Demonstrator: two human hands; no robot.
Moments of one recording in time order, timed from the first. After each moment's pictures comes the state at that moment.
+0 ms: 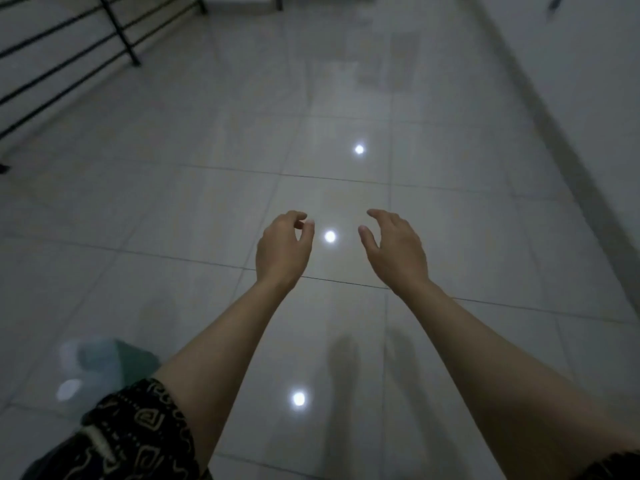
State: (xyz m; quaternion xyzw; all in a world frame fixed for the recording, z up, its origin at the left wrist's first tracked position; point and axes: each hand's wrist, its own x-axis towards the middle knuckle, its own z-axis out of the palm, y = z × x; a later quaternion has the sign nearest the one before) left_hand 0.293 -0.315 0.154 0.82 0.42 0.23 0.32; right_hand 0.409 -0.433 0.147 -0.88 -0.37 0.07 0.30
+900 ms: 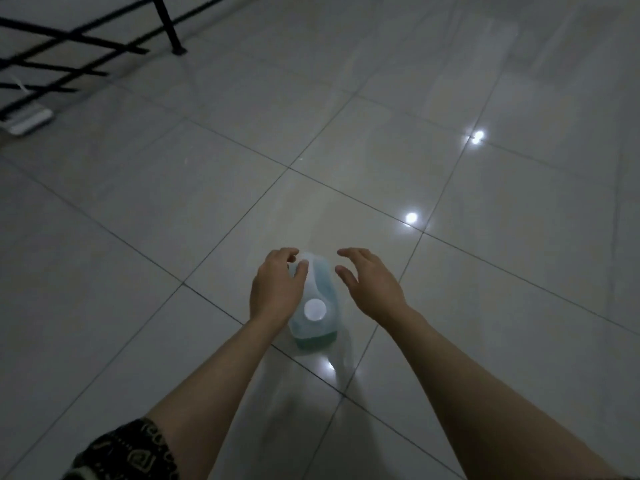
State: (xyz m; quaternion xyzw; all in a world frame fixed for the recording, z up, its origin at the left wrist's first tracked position) left_hand -0.216 -0.042 -0.031 0.68 0.63 0.19 0.33; right_hand -0.070 -0.089 -0.040 -0.77 -0.55 0.27 0.16
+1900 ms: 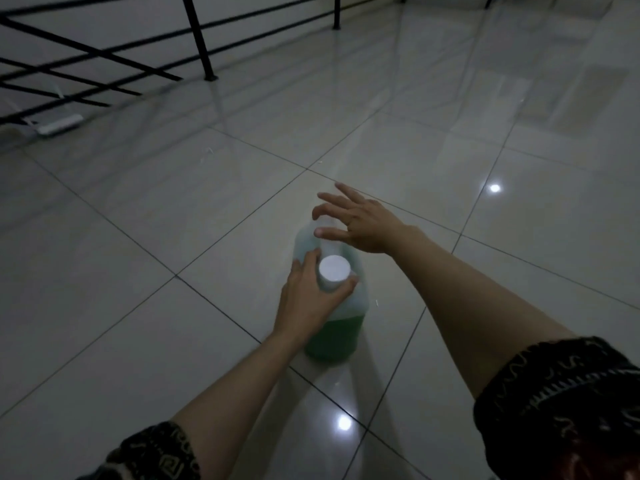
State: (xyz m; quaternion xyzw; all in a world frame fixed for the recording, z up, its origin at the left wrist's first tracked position) left_hand -0.224 -0.067 -0.227 0.71 0.55 0.25 0.36; right_hand -0.064 -0.007 -0.172 -0.58 -0.81 0.07 0.02
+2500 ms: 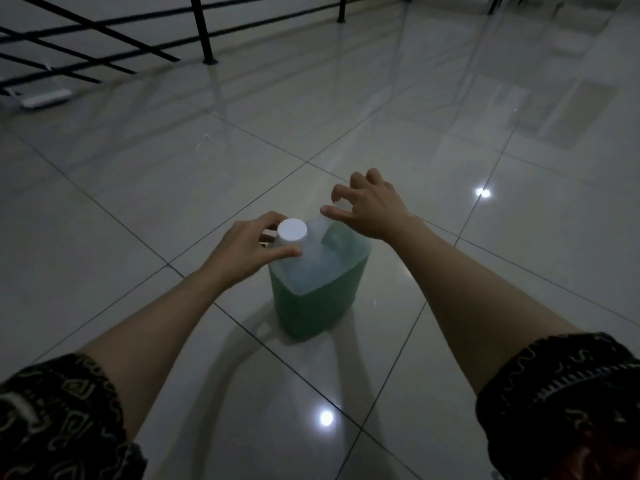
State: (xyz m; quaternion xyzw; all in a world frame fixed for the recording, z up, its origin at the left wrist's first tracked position) left_hand -0.300 0.012 -0.194 0.78 0.47 0.21 0.35; right_hand -0.076 0.016 -0.168 -0.67 -0.74 -0.02 0.01
